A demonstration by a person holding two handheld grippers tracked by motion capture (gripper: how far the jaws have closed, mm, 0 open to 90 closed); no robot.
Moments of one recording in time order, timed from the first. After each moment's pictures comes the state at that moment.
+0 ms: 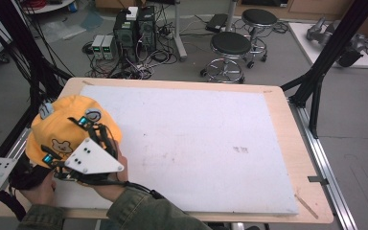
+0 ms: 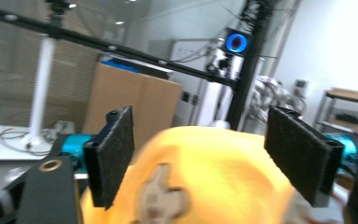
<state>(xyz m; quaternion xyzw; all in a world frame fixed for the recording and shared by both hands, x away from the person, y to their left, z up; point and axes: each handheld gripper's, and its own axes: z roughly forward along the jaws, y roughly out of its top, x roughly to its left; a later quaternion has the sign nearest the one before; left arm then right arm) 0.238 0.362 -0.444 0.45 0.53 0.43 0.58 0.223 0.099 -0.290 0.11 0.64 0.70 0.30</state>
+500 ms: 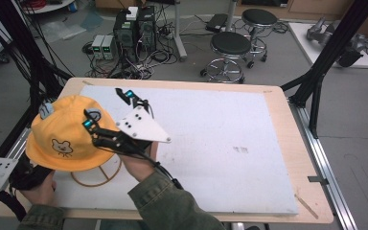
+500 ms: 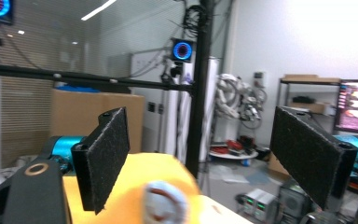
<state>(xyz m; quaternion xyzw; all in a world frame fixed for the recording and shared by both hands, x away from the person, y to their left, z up) 0.237 0.361 -0.445 0.45 0.52 0.43 0.58 0.258 0.028 -0.259 0.21 0.59 0.72 0.31</state>
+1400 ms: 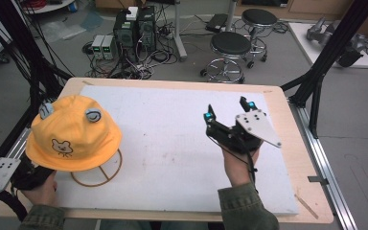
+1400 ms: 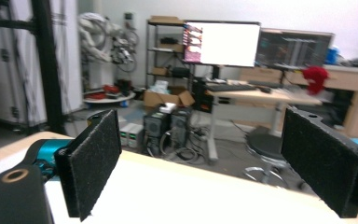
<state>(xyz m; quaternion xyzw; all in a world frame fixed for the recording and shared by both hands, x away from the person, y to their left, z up) 0.237 0.357 -0.445 0.46 0.52 0.43 0.57 0.263 -0.177 -0.279 0.41 0.57 0.55 0.44</state>
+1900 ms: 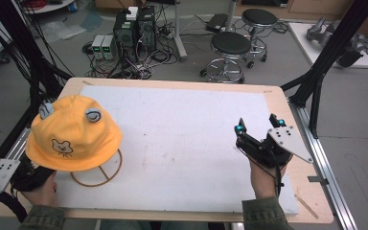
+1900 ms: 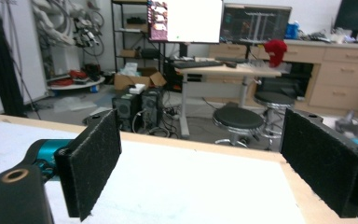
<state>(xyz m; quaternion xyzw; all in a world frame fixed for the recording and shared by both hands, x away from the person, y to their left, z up) 0.234 0.356 -0.445 0.46 0.52 0.43 0.57 0.248 -0.239 -0.309 0.47 0.56 0.51 0.45</state>
